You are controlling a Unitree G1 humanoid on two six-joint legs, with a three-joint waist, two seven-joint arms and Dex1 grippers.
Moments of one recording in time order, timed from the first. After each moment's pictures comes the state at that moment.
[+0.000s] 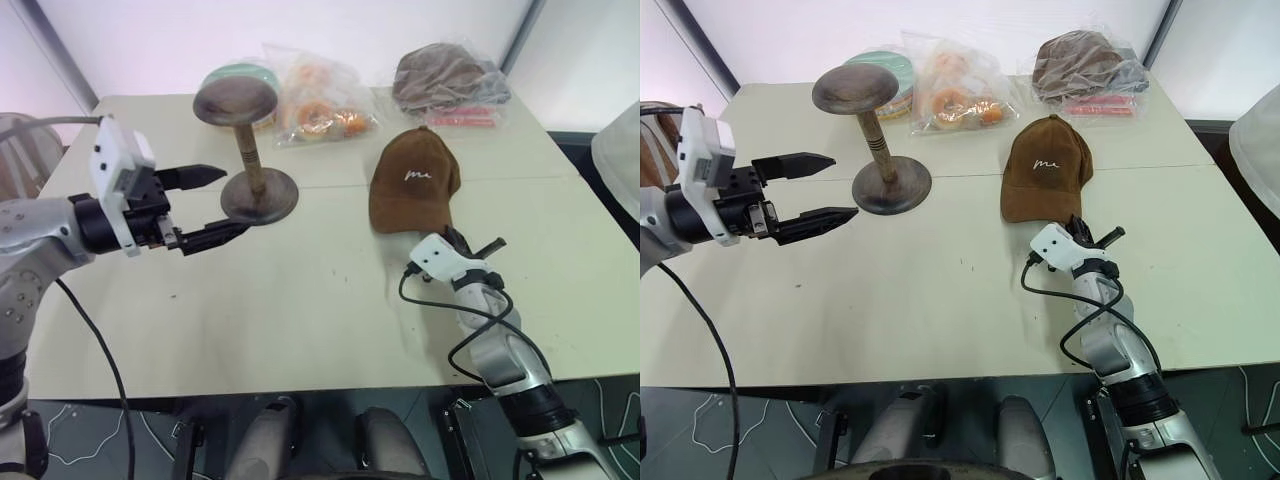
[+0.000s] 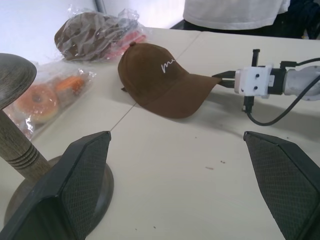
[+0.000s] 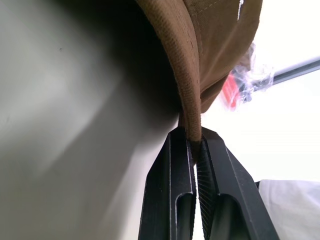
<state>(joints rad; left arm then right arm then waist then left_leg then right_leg) -0.41 0.94 0.30 -0.43 -0.82 0.76 -0.87 -0.21 -0.48 0.18 -0.05 -0.61 0.33 0.00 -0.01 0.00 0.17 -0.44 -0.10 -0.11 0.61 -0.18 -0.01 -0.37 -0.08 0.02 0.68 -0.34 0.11</state>
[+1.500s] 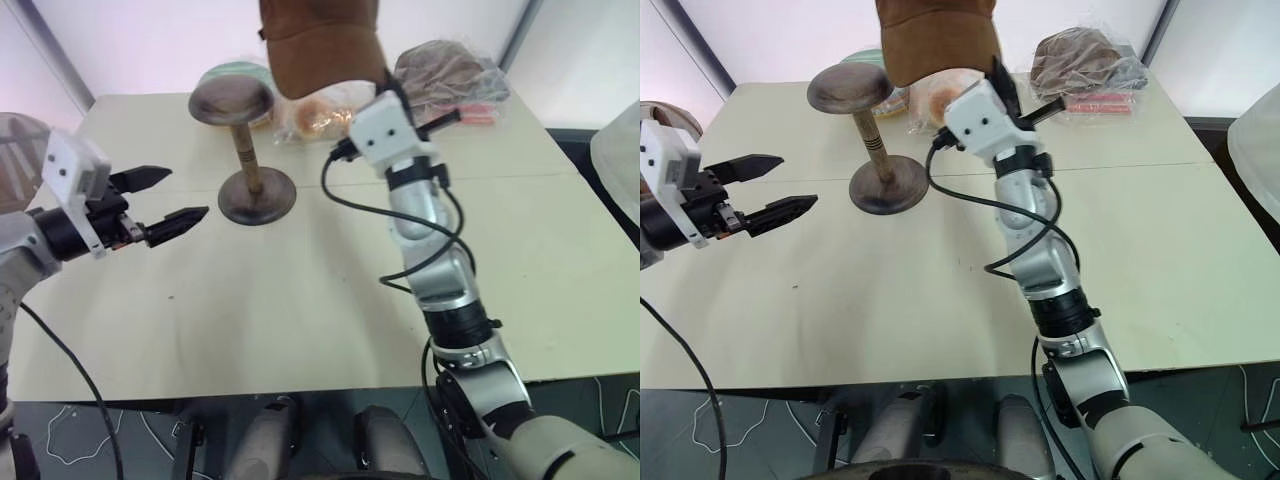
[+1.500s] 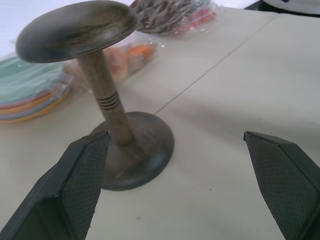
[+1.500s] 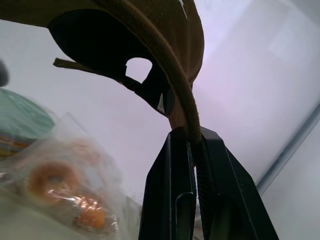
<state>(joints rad) -0.26 0.94 0.45 -0.34 -0.70 0.71 -0.80 -0.75 -0.08 0.22 0.00 -0.56 0.18 -0.09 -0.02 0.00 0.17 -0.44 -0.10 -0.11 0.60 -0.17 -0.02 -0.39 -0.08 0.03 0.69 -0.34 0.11</state>
